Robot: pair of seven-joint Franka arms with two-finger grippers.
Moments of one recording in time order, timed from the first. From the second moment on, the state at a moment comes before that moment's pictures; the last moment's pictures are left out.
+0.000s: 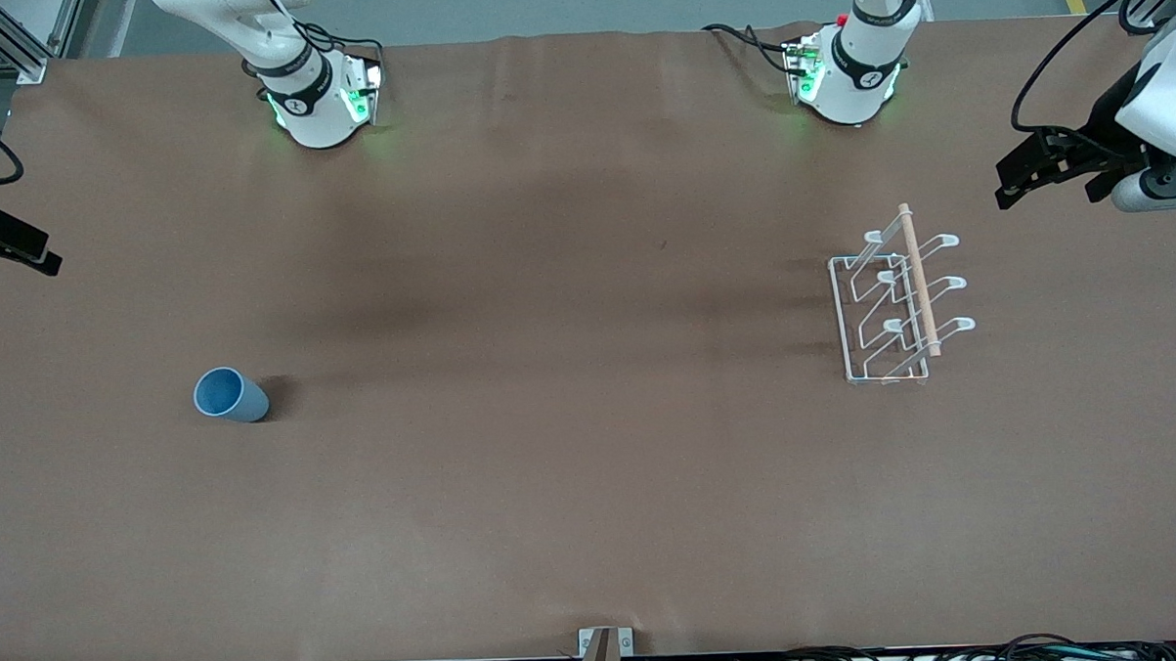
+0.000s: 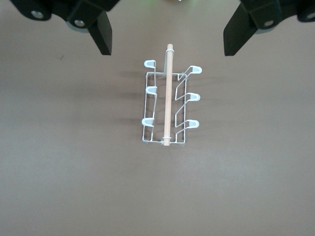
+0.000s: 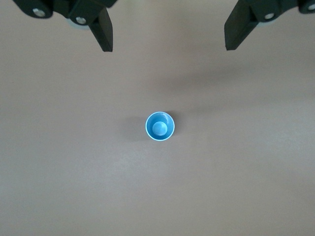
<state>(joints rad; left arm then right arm) -0.04 -0.05 -0.07 -1.57 -0.01 1.52 -0.14 0.03 0.03 -0.13 -1.48 0.00 1.51 0.01</state>
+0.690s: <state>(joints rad) -0.04 -0.05 -0.07 -1.57 -0.01 1.53 -0.14 0.04 0.05 -0.13 -1.66 0.00 1.70 -0.05</state>
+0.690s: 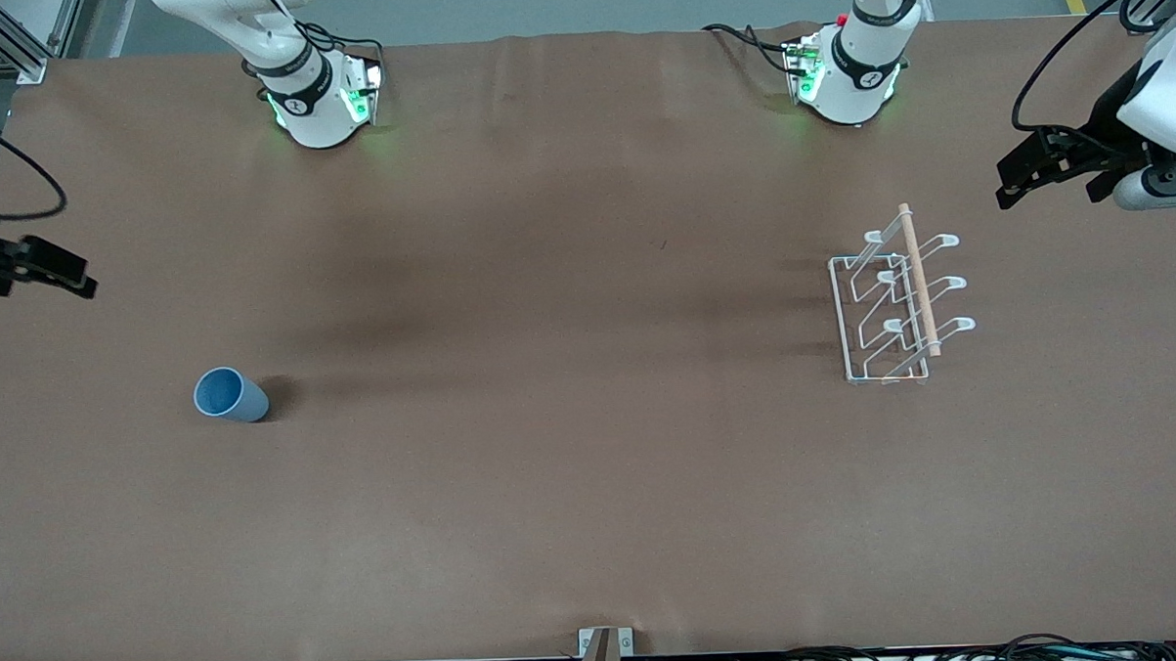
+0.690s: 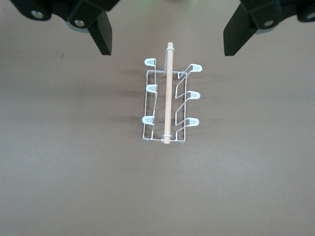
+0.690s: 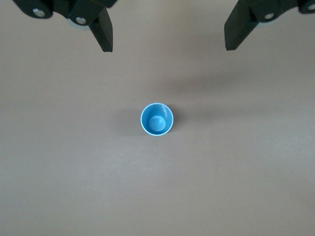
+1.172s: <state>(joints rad) -0.05 -0.05 -0.07 -1.58 -0.01 1.55 -0.14 0.02 0.17 -0.14 -1.99 0.00 2.16 -0.16</state>
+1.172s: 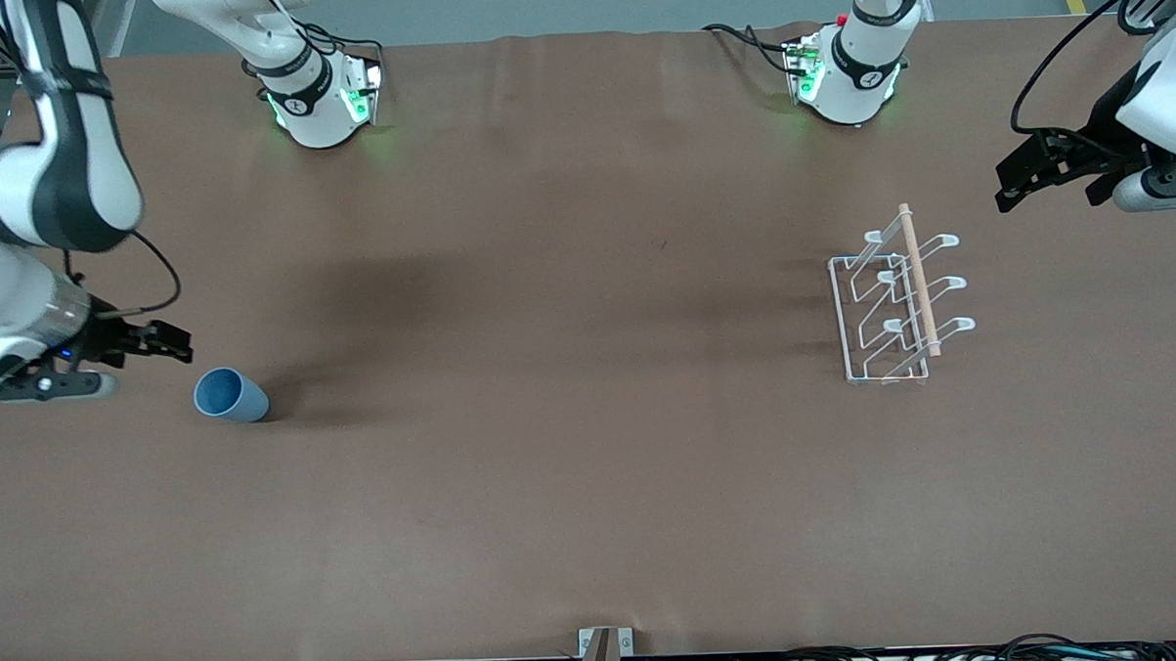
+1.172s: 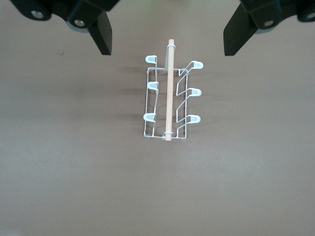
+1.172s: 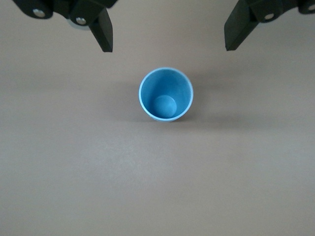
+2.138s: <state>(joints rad) -0.07 -0.05 -0.04 -1.59 -0.01 1.56 -0.14 -0.02 0.41 -0.14 -2.02 0.00 2.44 -0.25</state>
